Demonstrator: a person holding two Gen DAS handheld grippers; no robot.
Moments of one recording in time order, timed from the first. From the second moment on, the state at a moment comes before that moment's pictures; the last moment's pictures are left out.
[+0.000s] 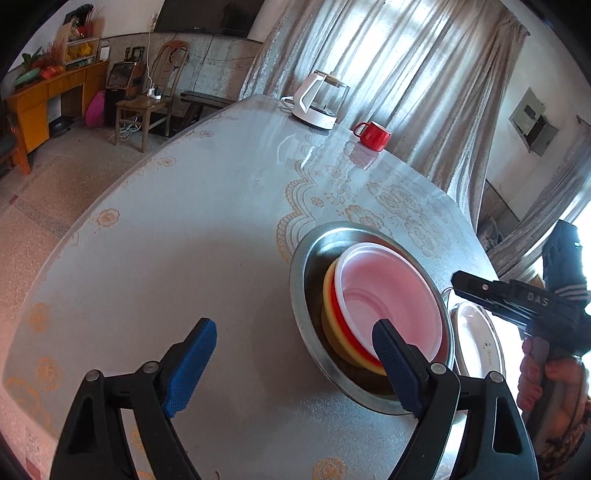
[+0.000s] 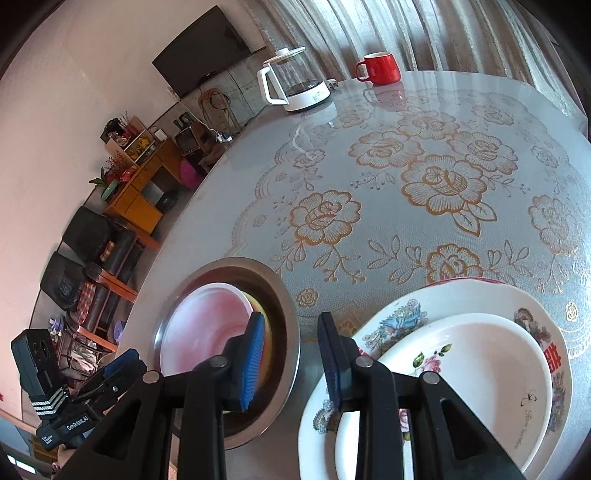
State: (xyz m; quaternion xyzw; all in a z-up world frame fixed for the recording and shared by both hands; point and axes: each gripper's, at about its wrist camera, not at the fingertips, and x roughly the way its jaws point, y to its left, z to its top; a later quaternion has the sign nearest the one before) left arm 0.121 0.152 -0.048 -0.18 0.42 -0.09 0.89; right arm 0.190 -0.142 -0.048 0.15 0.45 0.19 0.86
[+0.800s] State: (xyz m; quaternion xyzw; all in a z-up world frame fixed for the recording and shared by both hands) left arm 0.123 0.155 -0.062 -0.24 0.42 -0.17 0.86; right arm 0.232 -0.125 -0.074 0.12 0.52 0.23 0.81
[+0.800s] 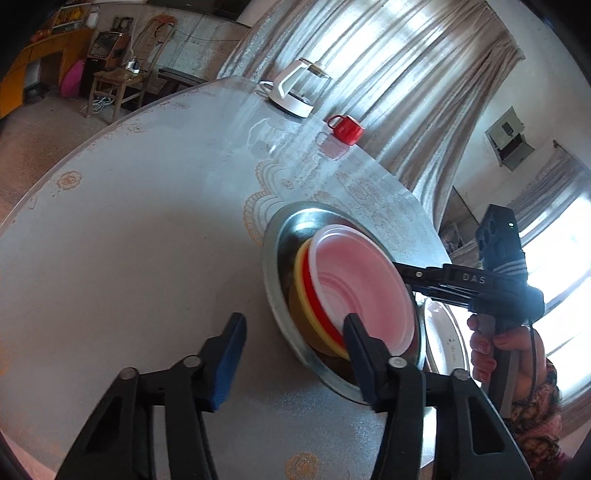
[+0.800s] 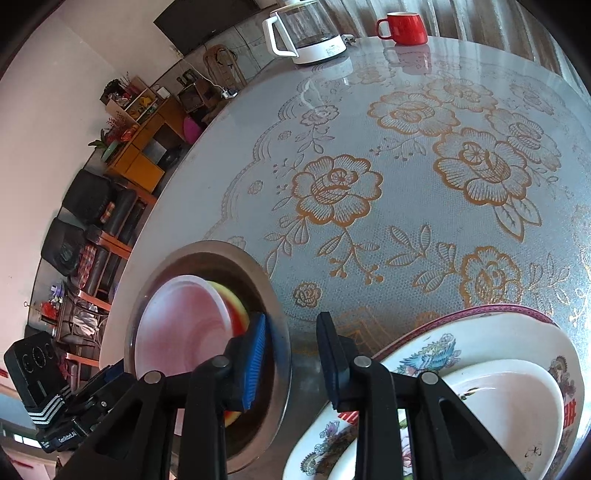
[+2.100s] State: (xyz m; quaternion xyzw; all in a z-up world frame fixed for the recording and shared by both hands) left arm 0.126 0.162 -0.071 -0.28 0.43 -0.20 0.84; right arm 0.236 -0.100 -0.091 0.10 0.53 0.26 0.80
